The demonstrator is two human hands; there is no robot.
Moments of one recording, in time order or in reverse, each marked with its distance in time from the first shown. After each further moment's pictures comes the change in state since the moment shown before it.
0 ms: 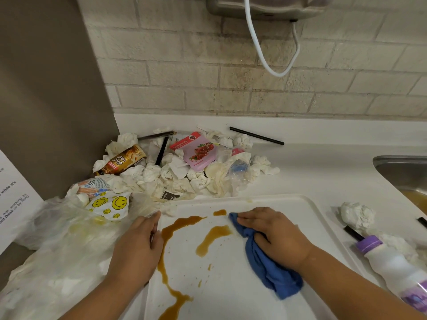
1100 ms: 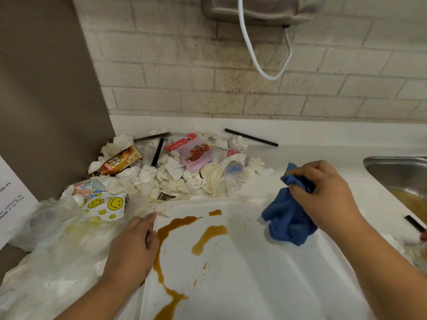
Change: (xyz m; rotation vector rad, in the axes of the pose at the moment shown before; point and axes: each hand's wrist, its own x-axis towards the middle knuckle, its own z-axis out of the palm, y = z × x) left_hand 0.000 0.001 -0.002 -0.011 -0.004 -0.004; right_hand 0.006 -0.036 -0.119 0.061 0.396 0.497
